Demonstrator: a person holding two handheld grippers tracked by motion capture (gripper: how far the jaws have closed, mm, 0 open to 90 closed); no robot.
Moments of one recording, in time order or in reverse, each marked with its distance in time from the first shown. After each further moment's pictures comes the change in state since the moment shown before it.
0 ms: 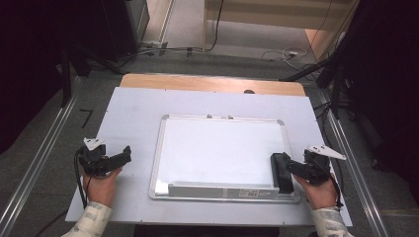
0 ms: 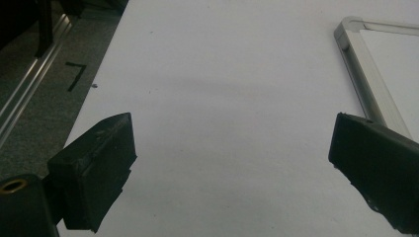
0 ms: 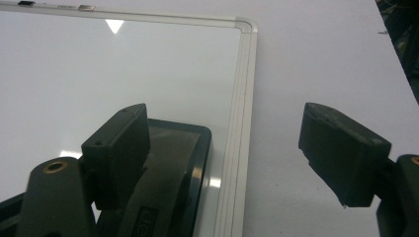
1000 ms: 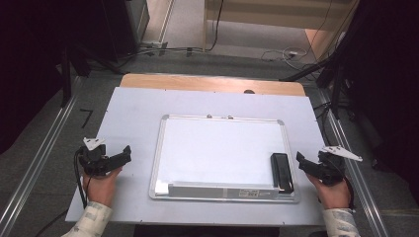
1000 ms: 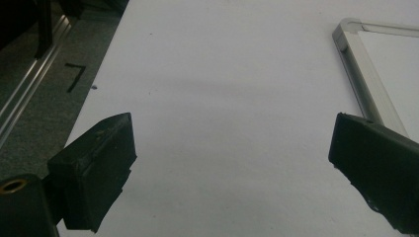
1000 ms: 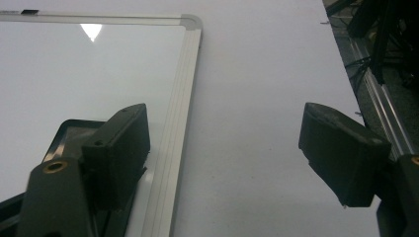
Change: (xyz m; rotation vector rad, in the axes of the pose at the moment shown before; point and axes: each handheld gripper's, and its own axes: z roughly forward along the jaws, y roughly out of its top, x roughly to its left) left arm 0.000 0.000 -0.001 -0.004 -0.003 0.000; right arm -0.036 -0.003 -0.005 -0.011 -0.062 0.055
